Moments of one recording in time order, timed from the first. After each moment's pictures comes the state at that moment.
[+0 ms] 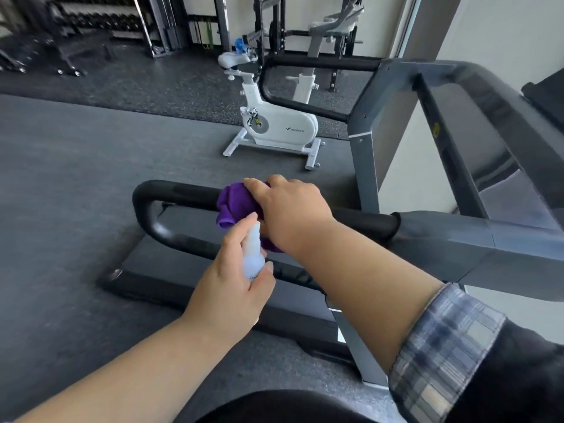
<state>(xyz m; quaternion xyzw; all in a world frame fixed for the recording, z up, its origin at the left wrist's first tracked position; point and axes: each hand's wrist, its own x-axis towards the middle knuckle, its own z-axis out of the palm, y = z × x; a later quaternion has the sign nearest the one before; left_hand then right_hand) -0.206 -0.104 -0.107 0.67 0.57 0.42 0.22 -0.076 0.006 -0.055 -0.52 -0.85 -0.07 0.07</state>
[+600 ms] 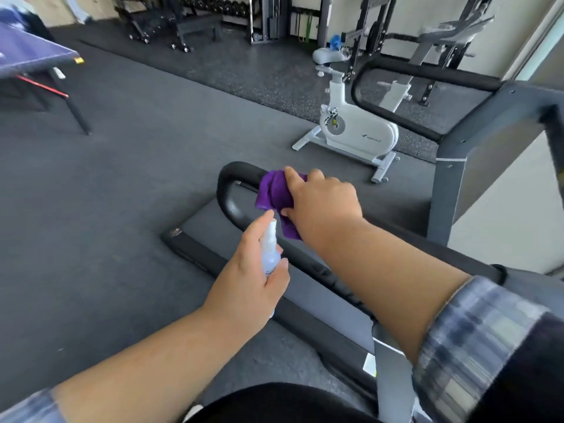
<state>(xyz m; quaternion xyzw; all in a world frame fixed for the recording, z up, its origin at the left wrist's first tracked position) -0.250 -0.122 -0.113 0.57 0.65 0.46 0.21 -0.153 0.031 -0.062 -0.49 -0.87 -0.12 0.04</state>
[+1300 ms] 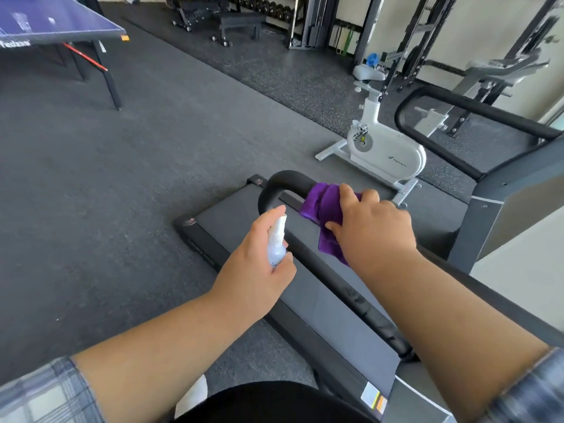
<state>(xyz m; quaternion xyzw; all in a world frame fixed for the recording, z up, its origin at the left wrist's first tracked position) -0.320 -0.109 -0.122 0.52 0.68 0.48 0.20 -0.172 0.028 -0.065 -0.50 -0.85 -0.18 0.01</state>
